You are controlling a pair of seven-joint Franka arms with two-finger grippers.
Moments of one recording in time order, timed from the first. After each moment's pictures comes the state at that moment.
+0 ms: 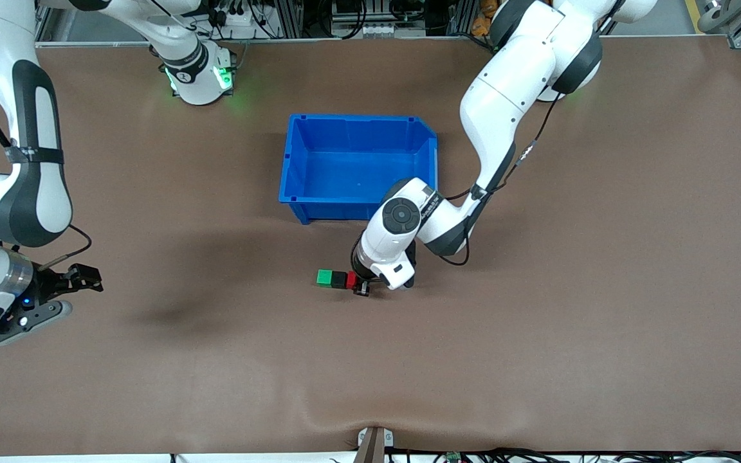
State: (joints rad) left arm -0.62 1.07 -0.17 -1.11 0.00 2.44 -2.14; right arm 0.05 0.52 -0.18 -1.43 0.08 1.94 -0.56
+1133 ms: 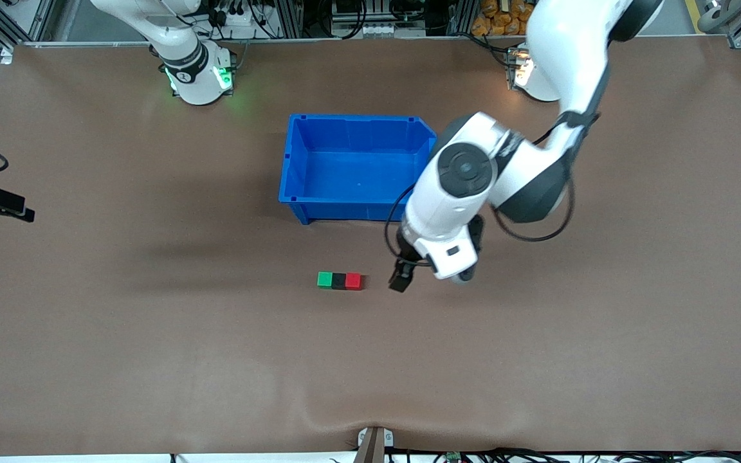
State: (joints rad) left arm -0.48 0.66 -0.16 -1.06 0.00 1.80 -1.78; right arm -0.01 0.19 -0.17 -1.47 0.08 1.58 -0.22
